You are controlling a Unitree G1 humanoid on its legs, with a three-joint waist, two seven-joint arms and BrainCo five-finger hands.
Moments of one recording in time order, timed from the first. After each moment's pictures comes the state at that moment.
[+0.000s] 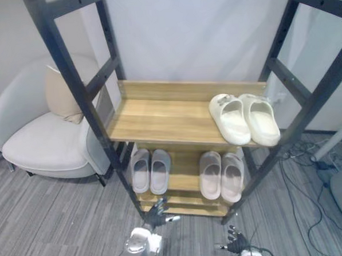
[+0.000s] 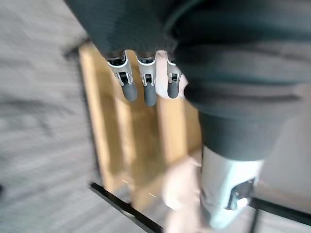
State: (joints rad) left arm 0.15 0.11 -0.23 0.65 -0.02 -0.05 -0.03; right arm 0.20 -0.04 0.03 0.81 -0.04 -0.05 -0.09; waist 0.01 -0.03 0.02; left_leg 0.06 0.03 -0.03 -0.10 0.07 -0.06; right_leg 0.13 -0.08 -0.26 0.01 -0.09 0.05
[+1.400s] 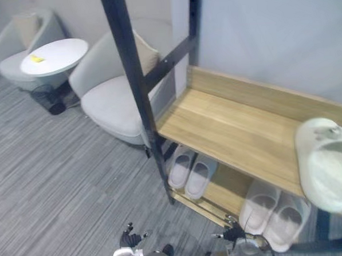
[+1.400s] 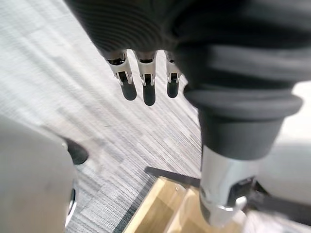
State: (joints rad) left arm 0.13 0.02 0.08 0.81 0.00 -0.04 0.13; right arm 0.10 -0.01 0.06 0.80 -0.07 -0.03 -0.08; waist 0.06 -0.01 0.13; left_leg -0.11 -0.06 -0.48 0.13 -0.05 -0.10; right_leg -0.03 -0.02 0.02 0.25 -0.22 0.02
